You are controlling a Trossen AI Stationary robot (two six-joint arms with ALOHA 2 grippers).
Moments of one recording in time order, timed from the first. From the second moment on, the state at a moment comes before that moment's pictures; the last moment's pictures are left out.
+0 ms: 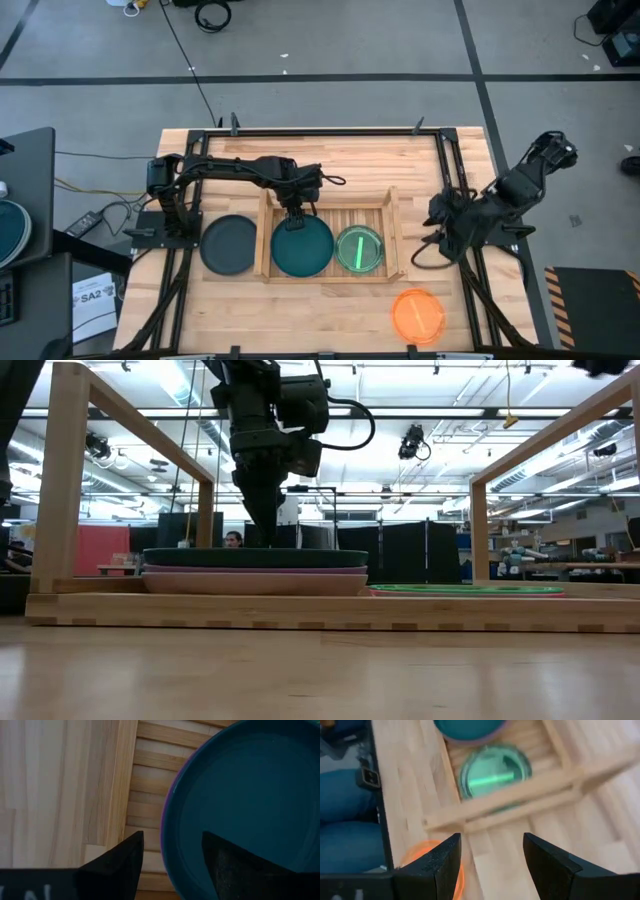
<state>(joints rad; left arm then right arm) 0.16 1.83 1.37 -0.85 0.12 0.00 0.65 0.97 1.17 -1.24 0.30 0.93</state>
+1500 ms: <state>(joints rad) 0.16 1.83 1.37 -0.82 0.12 0.00 0.97 1.06 0.44 -0.36 0.20 1.29</state>
